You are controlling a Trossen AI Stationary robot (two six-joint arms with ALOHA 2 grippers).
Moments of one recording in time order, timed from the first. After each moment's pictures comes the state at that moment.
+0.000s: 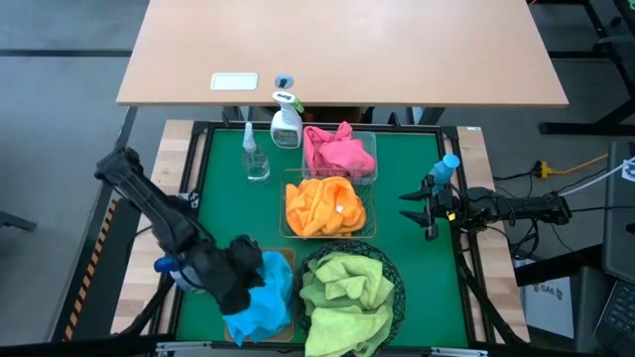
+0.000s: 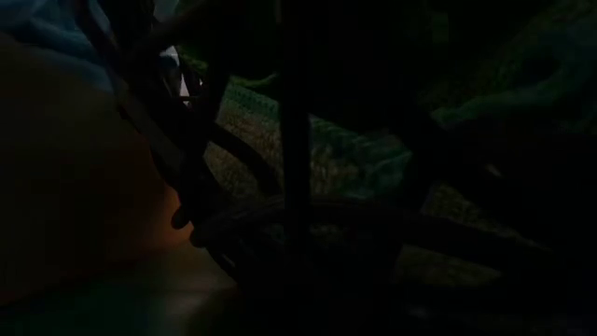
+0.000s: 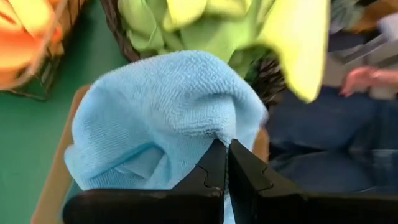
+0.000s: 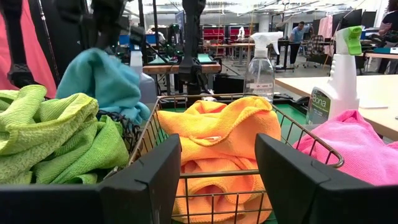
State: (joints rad) left arm -0.70 1.40 1.30 -0.77 -0.26 -0.93; right arm 0.11 0.00 0.01 0.04 0.12 0.02
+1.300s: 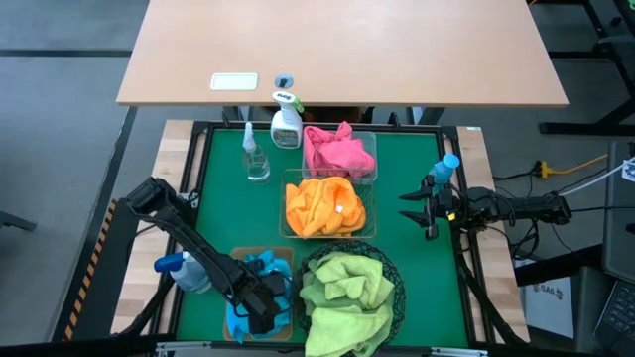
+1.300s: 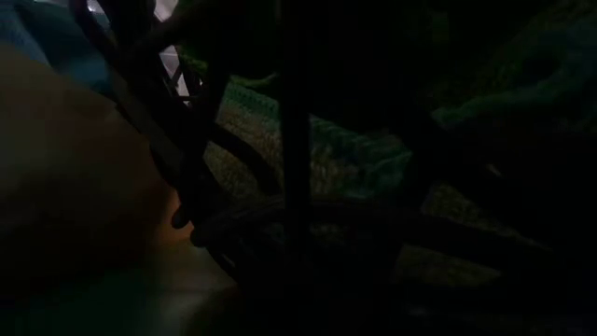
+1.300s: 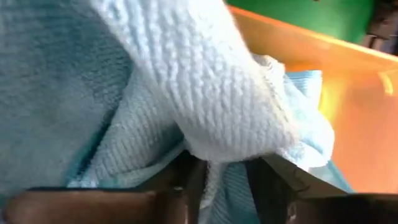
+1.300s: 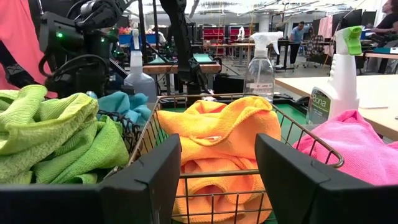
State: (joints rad) left arm -0.69 1.82 1.30 -0.76 -0.09 -0.99; right arm 0.11 0.00 0.01 0.04 0.12 0.02
